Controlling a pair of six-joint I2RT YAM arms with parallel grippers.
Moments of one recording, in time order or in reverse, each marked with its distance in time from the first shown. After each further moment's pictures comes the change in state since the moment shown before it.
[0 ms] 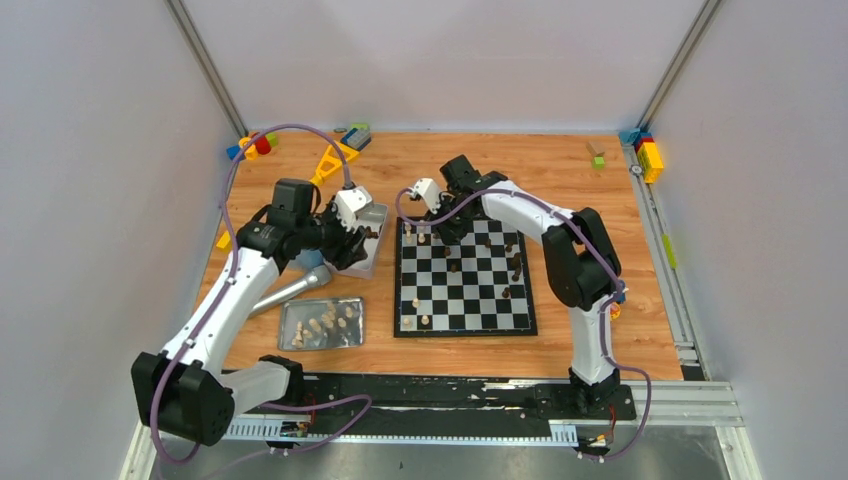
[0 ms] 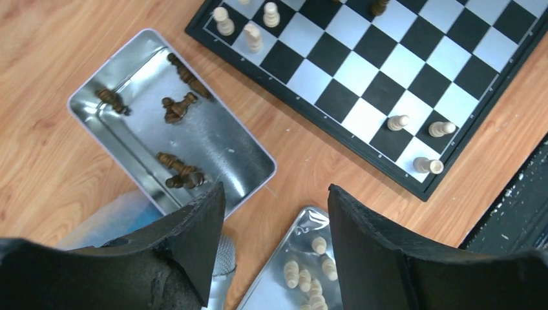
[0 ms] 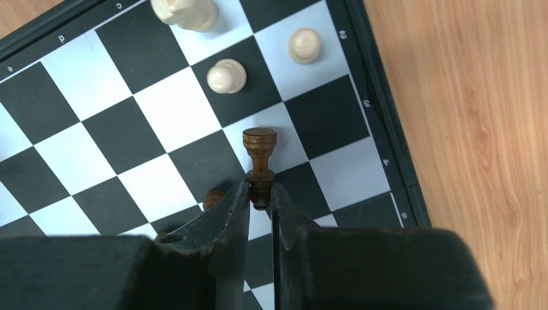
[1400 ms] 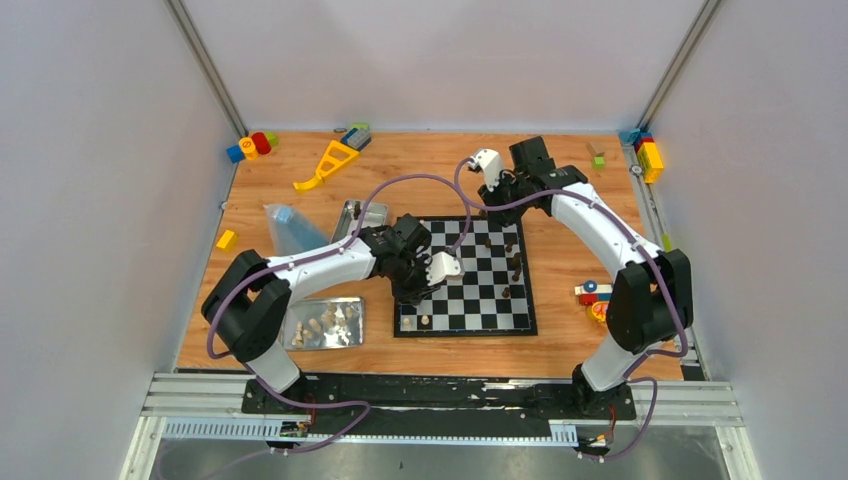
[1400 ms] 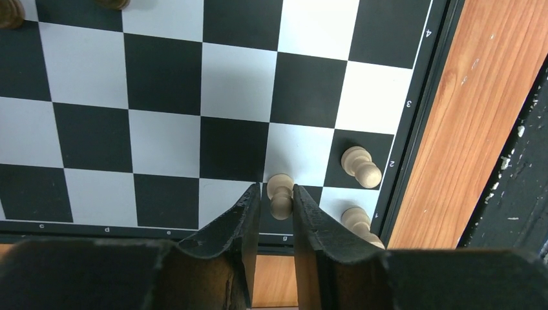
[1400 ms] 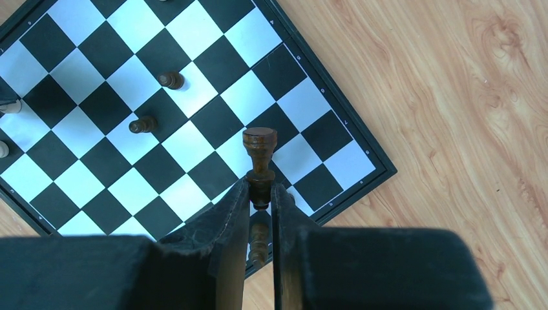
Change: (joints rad) left arm -0.539 0.500 0.037 0.091 -0.142 0.088; right arm -0.213 -0.413 -0.206 -0.039 -0.022 0.050
